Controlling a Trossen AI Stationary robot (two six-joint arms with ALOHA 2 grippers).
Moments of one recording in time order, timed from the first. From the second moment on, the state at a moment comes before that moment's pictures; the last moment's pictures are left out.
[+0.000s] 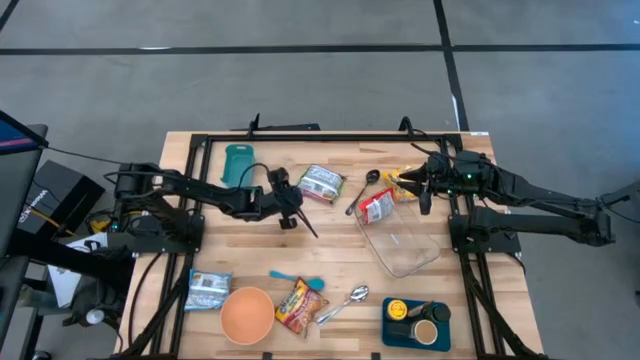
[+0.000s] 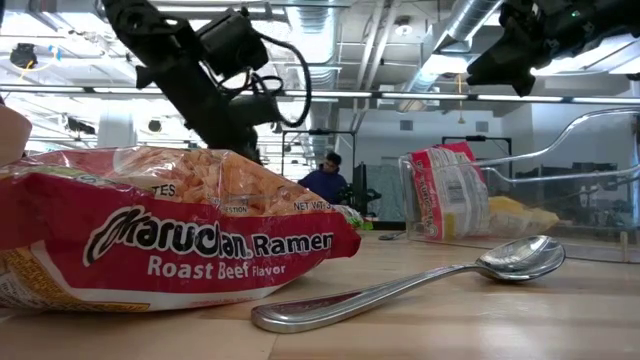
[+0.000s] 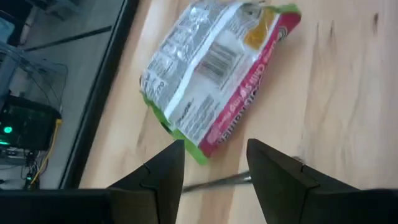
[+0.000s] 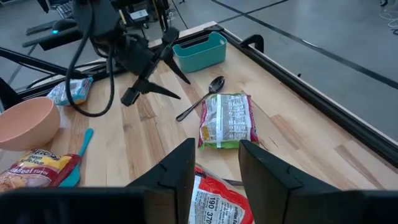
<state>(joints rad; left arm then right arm) 0.06 1.58 0.73 0.03 -0.60 0.22 -0.32 0.58 0.58 -0.37 -0.03 0.18</state>
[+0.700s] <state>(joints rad) 0.14 1.76 0.72 0.19 -0.60 0.23 -0.31 0.58 0.58 -0.37 -0.03 0.18</state>
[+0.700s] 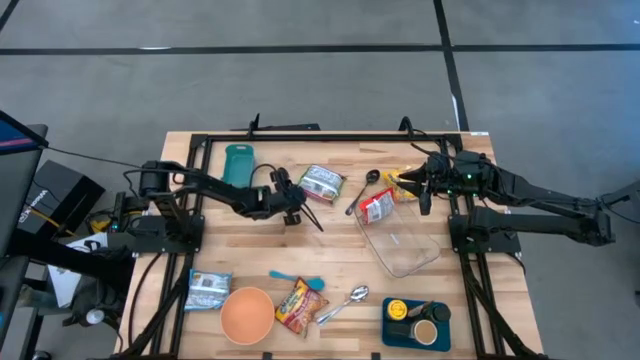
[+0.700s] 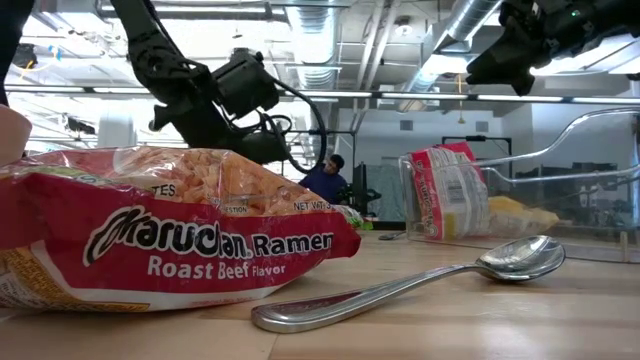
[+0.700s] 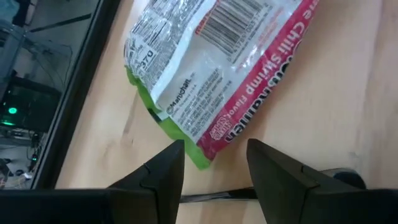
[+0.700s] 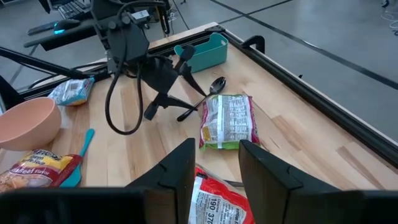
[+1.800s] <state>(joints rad) 0.16 1.83 0.72 0.27 -0.63 0.23 -0.31 0.58 0.58 -0.37 -0.03 0.18</state>
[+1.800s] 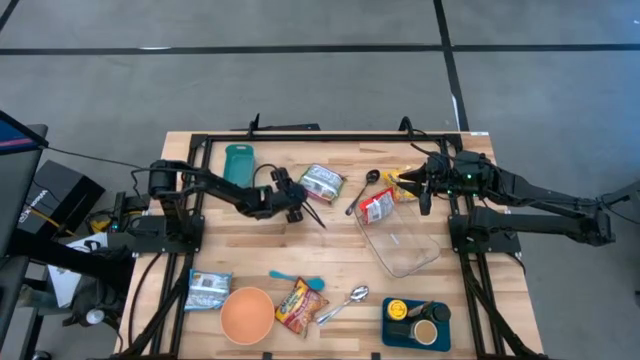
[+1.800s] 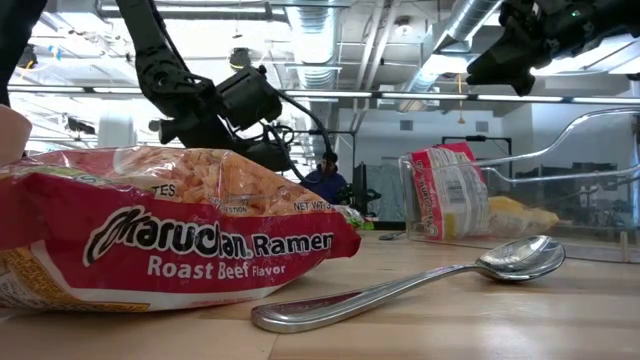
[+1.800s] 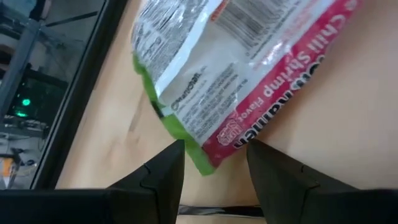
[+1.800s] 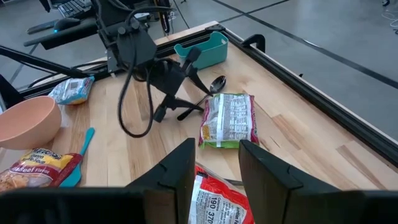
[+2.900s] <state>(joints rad) 0.16 1.83 0.72 0.28 -0.59 0.22 -0.31 0.58 0.58 -0.37 -0.03 0.18</state>
